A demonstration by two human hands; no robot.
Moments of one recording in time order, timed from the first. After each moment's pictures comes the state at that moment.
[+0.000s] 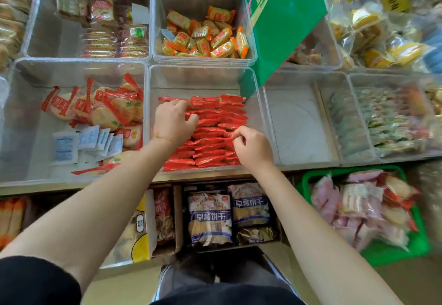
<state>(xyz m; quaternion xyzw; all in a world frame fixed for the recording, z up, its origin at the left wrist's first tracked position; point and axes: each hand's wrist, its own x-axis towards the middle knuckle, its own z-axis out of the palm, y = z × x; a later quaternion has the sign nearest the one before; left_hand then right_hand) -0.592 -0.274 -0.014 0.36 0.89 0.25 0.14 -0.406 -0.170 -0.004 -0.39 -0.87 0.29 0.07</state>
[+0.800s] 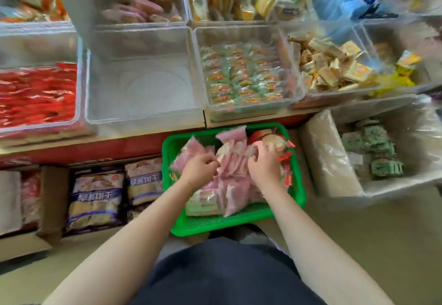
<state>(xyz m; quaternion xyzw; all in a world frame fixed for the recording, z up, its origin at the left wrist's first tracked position) -0.076 -0.060 -0.034 0.28 0.80 0.26 0.47 0.070 0.061 -0.056 -0.55 -0.80 0.24 0.04</state>
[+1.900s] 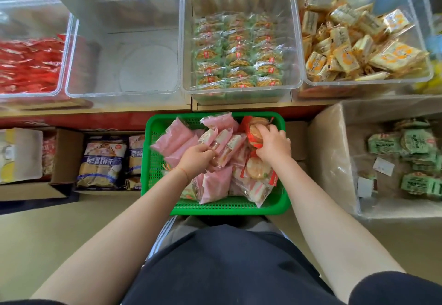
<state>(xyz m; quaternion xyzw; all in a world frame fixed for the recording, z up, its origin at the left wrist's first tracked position) -0.002 0.007 -0.048 0.06 0.80 0.33 0.50 0.118 0.193 -0.106 -0.38 -0.88 0.22 -0.18</state>
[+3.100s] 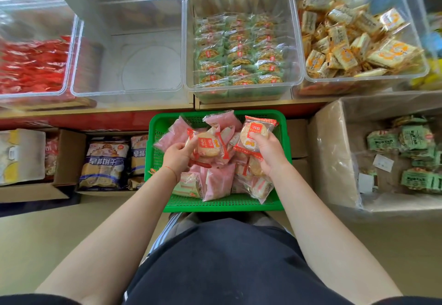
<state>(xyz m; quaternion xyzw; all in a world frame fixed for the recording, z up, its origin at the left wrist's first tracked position) -0.026 -0.033 -0.067 -0.05 0.82 0.41 0.40 0.115 0.151 -0.079 -0.52 -0.38 0.76 0.06</state>
